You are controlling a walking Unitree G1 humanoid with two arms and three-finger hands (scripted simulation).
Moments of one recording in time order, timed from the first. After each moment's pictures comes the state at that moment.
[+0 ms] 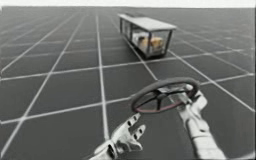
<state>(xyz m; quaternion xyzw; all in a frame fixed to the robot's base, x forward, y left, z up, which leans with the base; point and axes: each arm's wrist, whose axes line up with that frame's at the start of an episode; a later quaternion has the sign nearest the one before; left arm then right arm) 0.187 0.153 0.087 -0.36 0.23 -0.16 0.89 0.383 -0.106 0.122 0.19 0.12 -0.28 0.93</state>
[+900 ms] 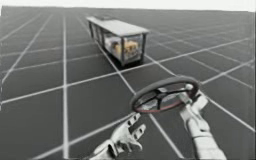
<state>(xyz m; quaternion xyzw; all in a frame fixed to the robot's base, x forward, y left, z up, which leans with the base) 0.188 0.152 0.087 -0.36 0.23 -0.16 0.89 0.384 -0.107 0.121 0.19 0.12 -0.28 0.93</state>
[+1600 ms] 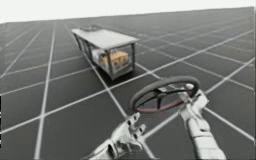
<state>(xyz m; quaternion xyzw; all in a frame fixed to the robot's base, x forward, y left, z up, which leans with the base) 0.190 0.146 0.094 -0.34 0.23 -0.17 0.90 0.382 -0.117 0.122 0.21 0.12 -0.29 0.93</state>
